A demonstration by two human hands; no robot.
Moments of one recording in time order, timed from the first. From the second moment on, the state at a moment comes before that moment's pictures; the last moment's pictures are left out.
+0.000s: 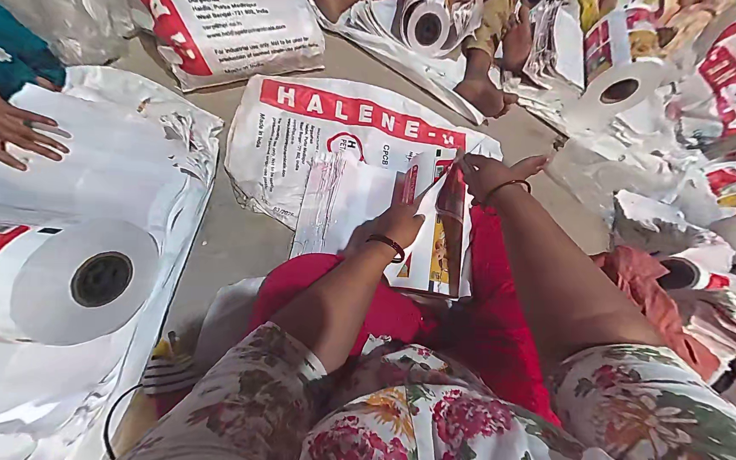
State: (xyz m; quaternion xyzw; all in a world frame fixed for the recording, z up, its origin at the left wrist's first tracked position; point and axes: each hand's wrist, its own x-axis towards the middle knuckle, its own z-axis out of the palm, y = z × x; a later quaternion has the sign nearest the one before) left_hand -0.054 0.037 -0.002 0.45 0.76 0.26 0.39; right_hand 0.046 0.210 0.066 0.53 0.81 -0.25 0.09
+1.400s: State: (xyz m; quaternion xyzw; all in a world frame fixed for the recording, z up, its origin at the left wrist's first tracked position) left_hand -0.142 -0.015 -0.043 0.32 0.89 0.01 0.32; right_hand 0.217 0.086 0.135 -0.12 0.53 -0.84 -0.01
